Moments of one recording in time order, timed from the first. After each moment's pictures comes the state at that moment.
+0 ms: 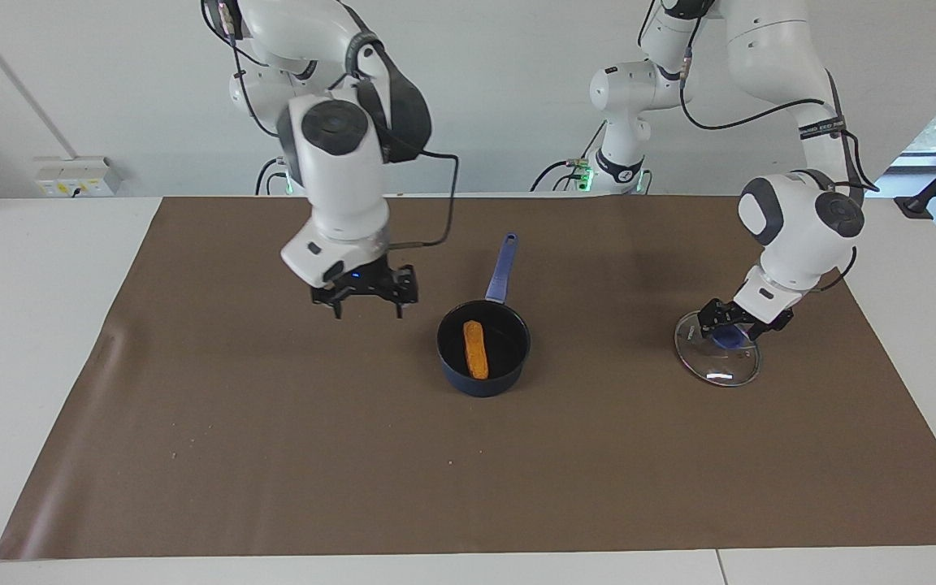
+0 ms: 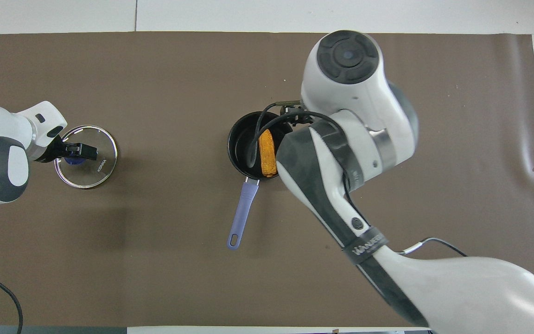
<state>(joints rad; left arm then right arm) 0.06 0.19 -0.02 -2.00 -0.03 2.20 0.21 0.36 0.28 -0.11 -1.39 -0.01 1.68 0.25</state>
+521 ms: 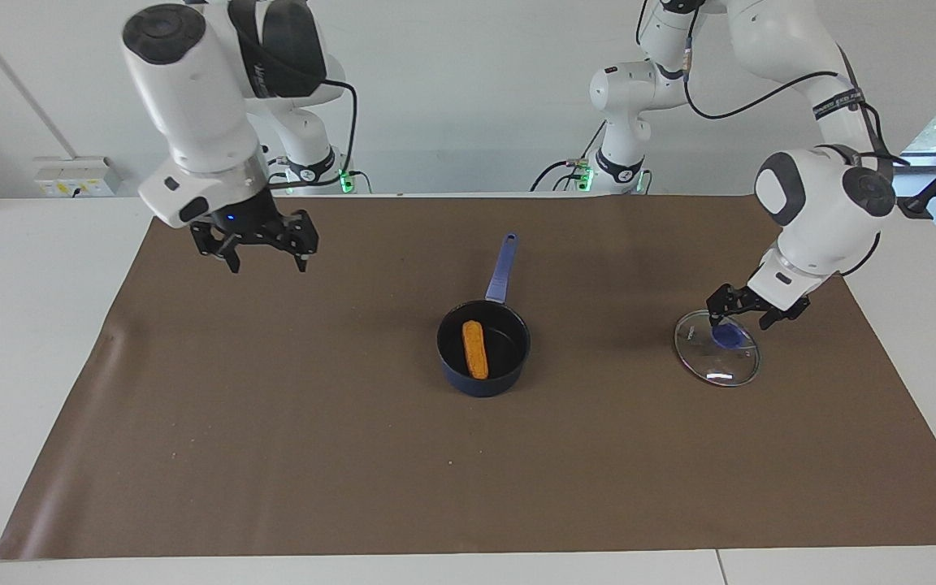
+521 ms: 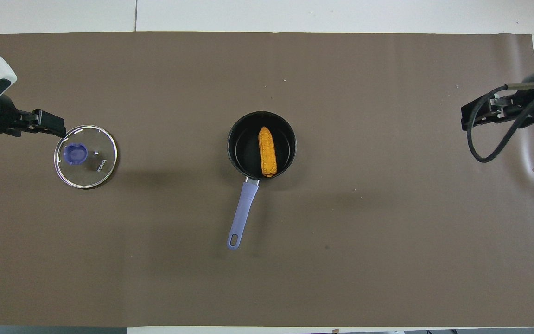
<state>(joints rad) 0.01 0.09 -0.03 -1.68 0.00 1.74 0.08 0.14 0.12 -0.11 -1.41 -0.01 1.46 0.02</state>
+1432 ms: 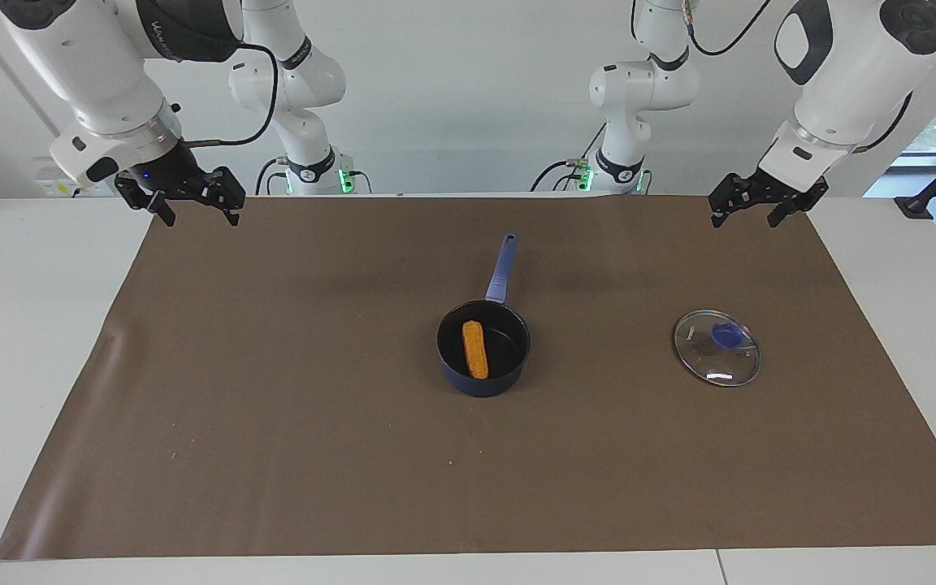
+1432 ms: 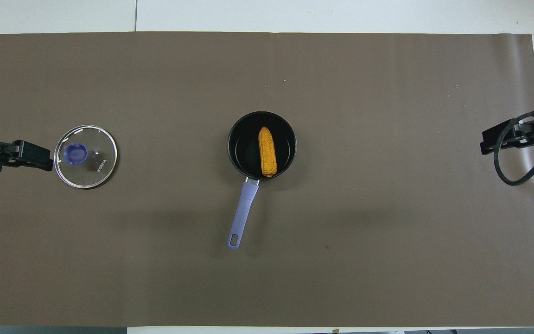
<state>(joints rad) -0.04 -0.04 -0.03 -1.65 0.00 1.49 0.01 0.10 0.01 -0.11 -1.57 -0.01 1.46 0.00</state>
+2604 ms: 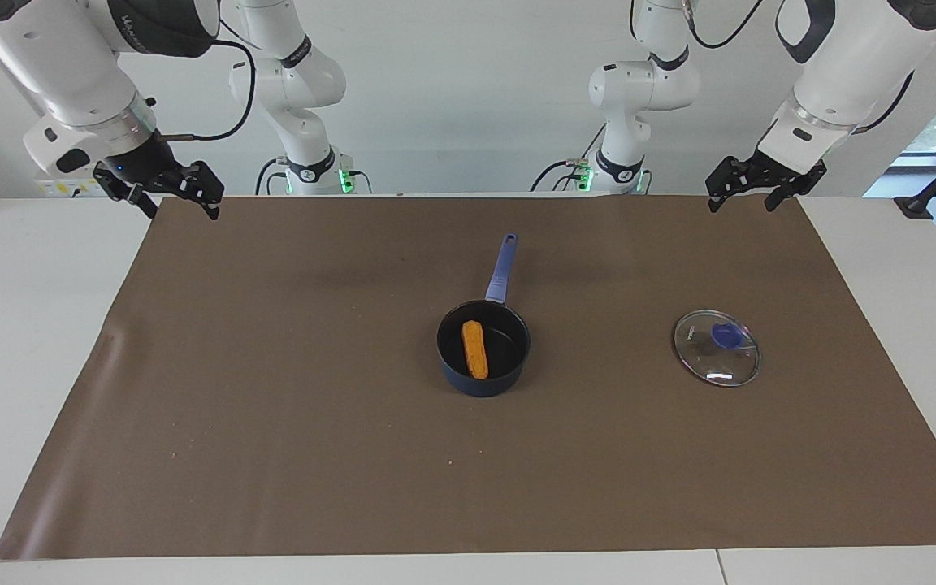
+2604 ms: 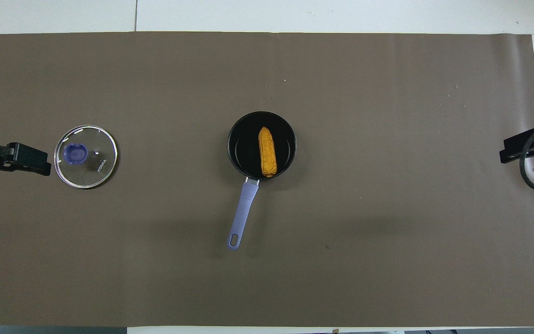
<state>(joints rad) -0.06 -0.07 -0.02 -1.67 -0.01 1.49 -0.02 0.06 -0.01 -0.12 -1.60 -0.01 1.46 -0.01</state>
